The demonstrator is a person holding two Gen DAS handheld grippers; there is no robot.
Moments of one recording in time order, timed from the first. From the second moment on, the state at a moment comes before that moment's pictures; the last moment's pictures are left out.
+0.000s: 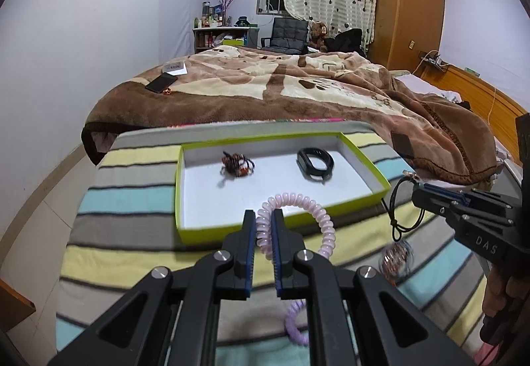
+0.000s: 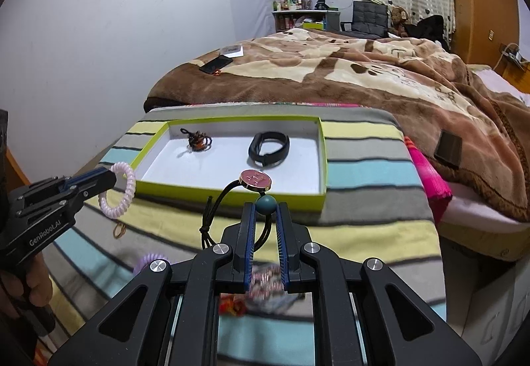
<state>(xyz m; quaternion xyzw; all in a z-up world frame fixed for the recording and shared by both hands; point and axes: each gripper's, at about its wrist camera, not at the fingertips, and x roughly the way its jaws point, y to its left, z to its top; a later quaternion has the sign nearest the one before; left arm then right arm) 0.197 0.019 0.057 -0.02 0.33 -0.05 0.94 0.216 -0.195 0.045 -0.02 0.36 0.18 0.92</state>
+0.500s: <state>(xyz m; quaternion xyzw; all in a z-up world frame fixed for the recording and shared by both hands) 0.271 0.037 0.047 -0.01 0.35 -0.02 0.94 0.304 -0.183 0.029 -0.01 0.40 0.17 0.90</state>
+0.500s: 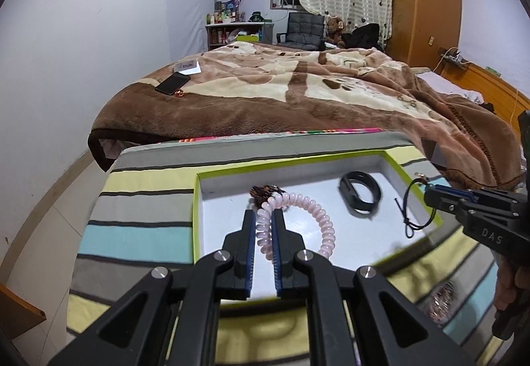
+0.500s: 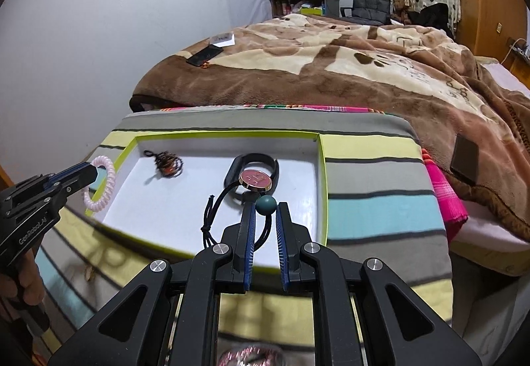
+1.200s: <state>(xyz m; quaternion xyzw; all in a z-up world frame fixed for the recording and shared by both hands) 0.330 0.058 0.000 -0.01 0.41 0.03 0.91 0.378 -0.184 -0.011 0.00 0.46 0.15 0.88</state>
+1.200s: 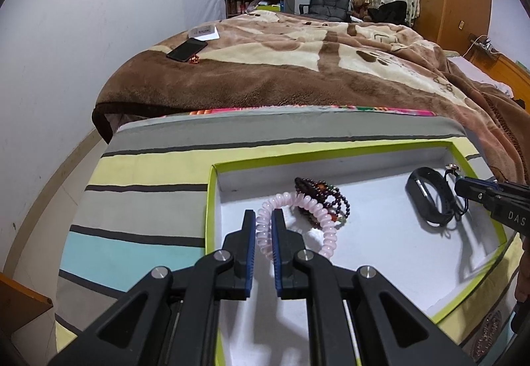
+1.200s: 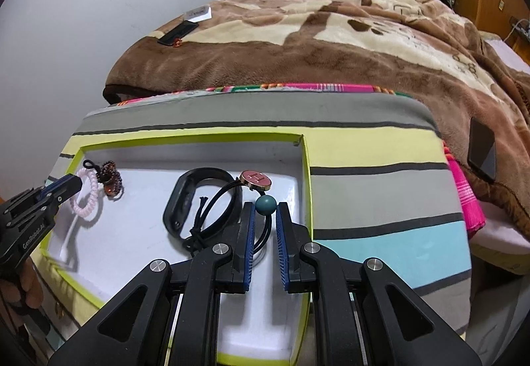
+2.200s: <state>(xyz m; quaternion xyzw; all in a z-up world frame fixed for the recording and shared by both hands) 0.251 0.051 0.035 -0.03 0.34 -0.01 0.94 0.285 -0.201 0.030 0.01 0.38 0.19 0.91</state>
